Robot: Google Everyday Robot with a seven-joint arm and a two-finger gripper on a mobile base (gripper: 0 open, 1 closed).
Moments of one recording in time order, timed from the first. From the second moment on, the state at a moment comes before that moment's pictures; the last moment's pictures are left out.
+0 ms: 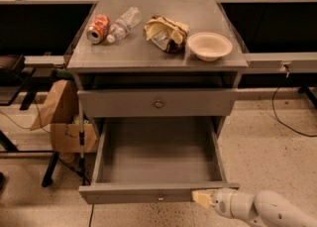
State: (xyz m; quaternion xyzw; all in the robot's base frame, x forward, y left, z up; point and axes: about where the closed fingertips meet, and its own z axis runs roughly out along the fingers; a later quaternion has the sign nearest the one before) arm 0.449 -0.153 0.435 -0.15 0.88 0.33 0.32
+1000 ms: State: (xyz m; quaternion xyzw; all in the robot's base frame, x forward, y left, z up) arm 0.463 -0.151 0.435 -0.14 0.87 0.33 0.33
